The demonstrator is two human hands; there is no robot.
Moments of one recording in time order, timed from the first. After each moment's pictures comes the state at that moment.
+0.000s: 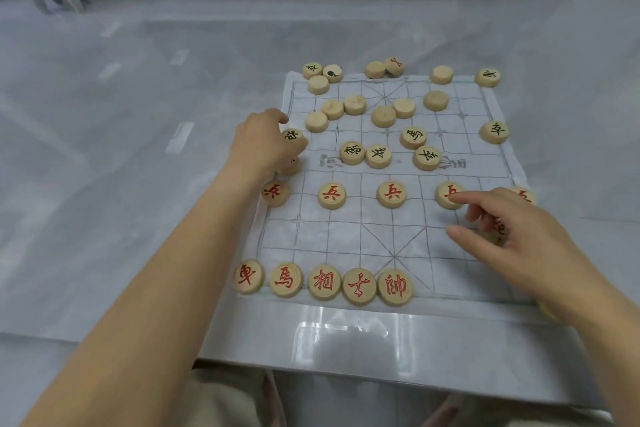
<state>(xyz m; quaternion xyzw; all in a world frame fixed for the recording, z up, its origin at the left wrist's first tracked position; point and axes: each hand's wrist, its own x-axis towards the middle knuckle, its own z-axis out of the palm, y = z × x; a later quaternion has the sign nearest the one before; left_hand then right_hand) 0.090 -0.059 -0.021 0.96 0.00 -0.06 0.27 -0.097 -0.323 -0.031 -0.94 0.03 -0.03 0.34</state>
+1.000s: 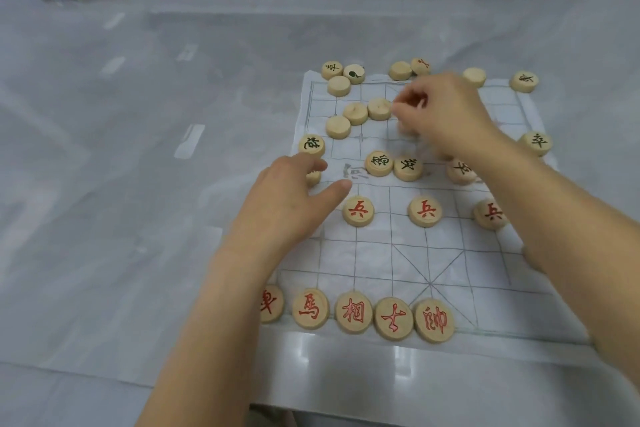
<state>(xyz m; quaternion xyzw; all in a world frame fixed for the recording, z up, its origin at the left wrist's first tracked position) 0.024 -0.051 -0.003 0.94 -0.05 -0.10 0.32 0.094 -0.264 -0.010 -0.96 0.03 -0.09 0.28</state>
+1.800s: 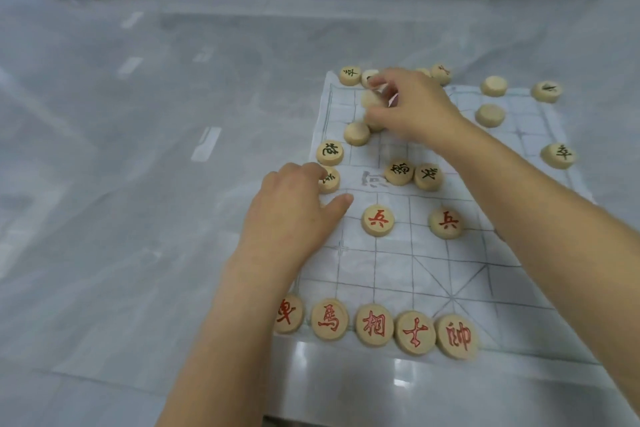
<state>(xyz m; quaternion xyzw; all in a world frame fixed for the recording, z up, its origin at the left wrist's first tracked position) 0.028 -0.037 -0.007 0.97 -0.05 -0.07 0.23 0.124 -0.219 -0.008 -0.95 0.01 -0.01 0.32</state>
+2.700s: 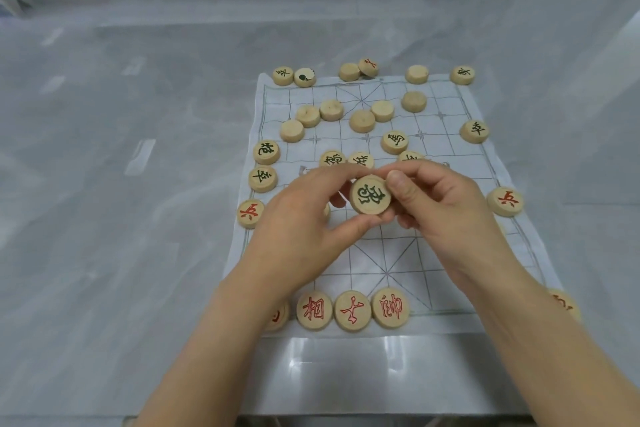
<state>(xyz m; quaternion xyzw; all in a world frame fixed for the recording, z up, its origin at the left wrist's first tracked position) -0.010 -0.090 -0.005 0.88 -0.28 -0.02 0.39 -0.052 -0.248 -0.006 -0.70 0.09 -0.06 0.71</state>
